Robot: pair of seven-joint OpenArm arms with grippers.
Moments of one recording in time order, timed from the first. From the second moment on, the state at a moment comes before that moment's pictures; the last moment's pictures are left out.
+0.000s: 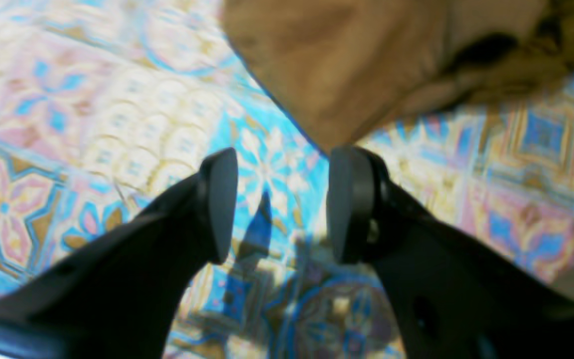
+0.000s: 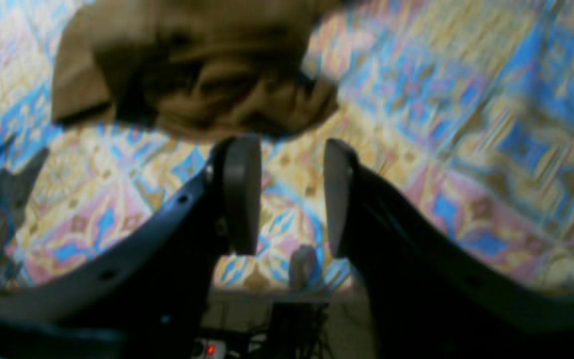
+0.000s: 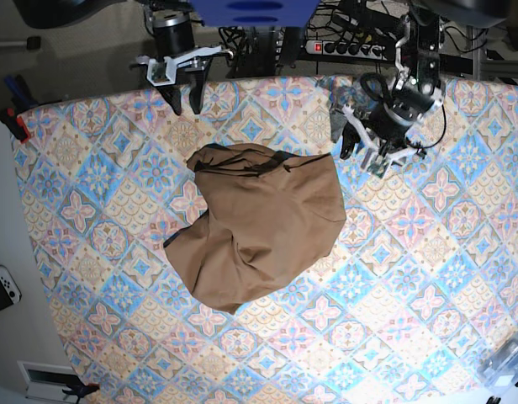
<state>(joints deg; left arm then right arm) 21.7 -15.9 -1.8 115.8 -13.0 -20.2 47.7 -50.8 0.5 -4.0 106.1 2.4 4.4 13.3</state>
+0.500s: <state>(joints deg) 5.0 -12.6 9.9 105.6 -5.6 -20.3 64.1 -51.3 5.3 -4.0 105.9 2.4 4.5 12.7</state>
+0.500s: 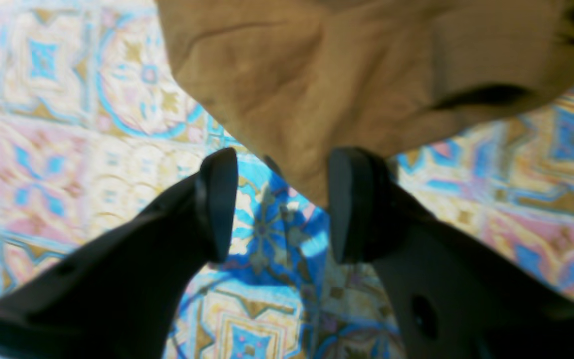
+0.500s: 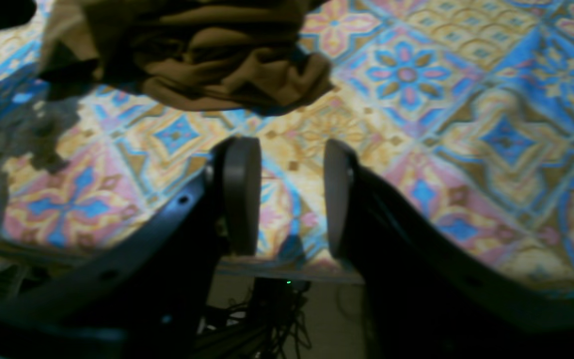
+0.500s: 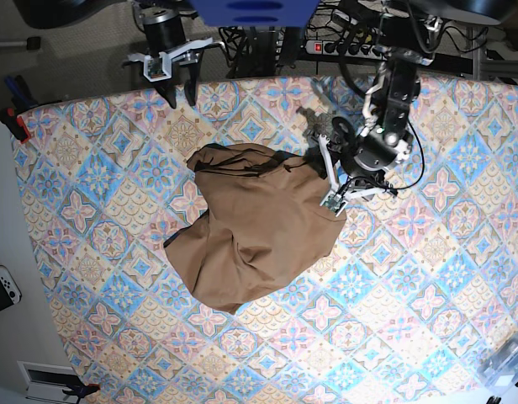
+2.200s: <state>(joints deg) 9.8 -9.5 -31.3 106.9 -3.1 -40.2 66.5 -43.7 5.3 -6.1 105.5 2.4 3.7 0.0</state>
